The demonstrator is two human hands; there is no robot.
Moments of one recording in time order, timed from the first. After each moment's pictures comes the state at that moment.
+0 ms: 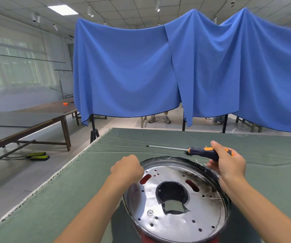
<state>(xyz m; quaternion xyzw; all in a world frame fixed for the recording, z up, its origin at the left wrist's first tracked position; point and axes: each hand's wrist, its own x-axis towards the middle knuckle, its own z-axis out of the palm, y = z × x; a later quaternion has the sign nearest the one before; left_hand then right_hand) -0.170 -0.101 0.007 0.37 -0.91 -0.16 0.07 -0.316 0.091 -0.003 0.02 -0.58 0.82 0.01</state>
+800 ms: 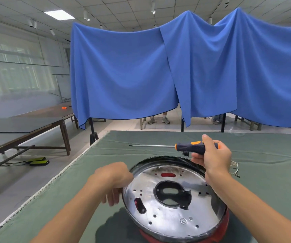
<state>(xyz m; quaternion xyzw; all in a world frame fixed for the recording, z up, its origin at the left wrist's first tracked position) -0.143 -0.106 0.028 0.37 -0.90 -0.21 -0.12 -0.304 0.072 0.009 0.05 -0.58 0.81 0.03</state>
